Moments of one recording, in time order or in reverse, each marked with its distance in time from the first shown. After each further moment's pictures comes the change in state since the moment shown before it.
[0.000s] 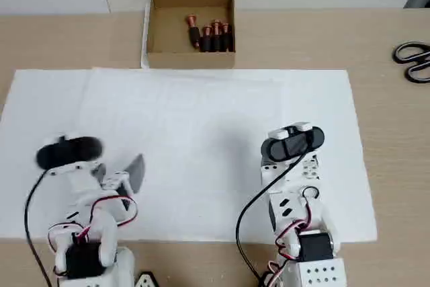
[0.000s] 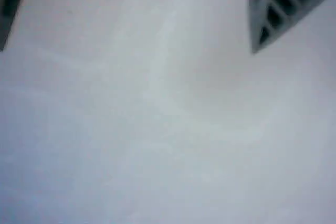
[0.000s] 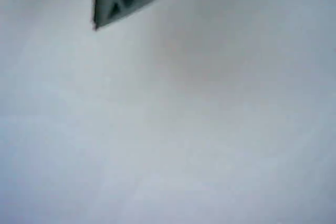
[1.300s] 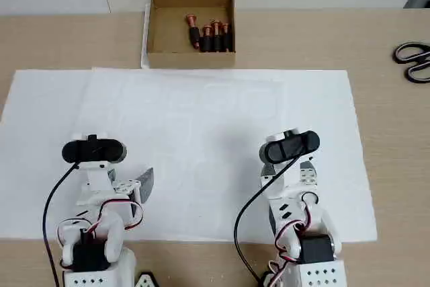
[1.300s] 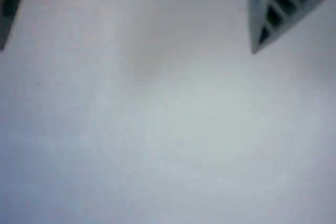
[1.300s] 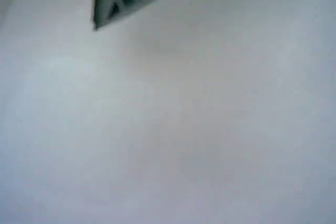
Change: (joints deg) left arm 4.0 0.0 5.0 -0.7 -11.9; right arm 0.0 -1.4 -0.1 10.5 0.0
